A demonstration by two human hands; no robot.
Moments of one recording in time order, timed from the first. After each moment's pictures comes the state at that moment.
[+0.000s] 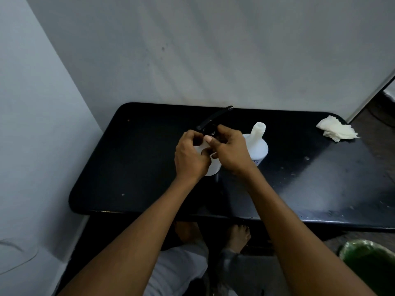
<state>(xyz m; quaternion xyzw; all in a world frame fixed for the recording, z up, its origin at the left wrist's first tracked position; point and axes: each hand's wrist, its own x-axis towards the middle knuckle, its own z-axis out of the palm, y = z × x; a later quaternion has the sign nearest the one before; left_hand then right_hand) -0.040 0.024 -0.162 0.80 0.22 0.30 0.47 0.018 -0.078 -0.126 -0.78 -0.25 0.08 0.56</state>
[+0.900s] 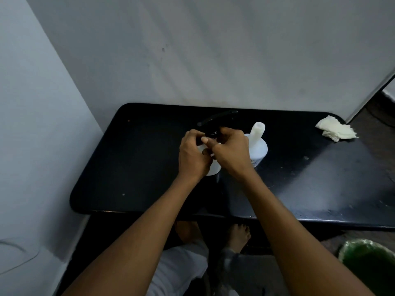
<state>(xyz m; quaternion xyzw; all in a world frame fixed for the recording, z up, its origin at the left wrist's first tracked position) -0.036 0.020 -0.161 0.80 0.20 0.29 0.49 0.007 -0.077 -0.121 -0.81 -0.21 0.04 0.55</state>
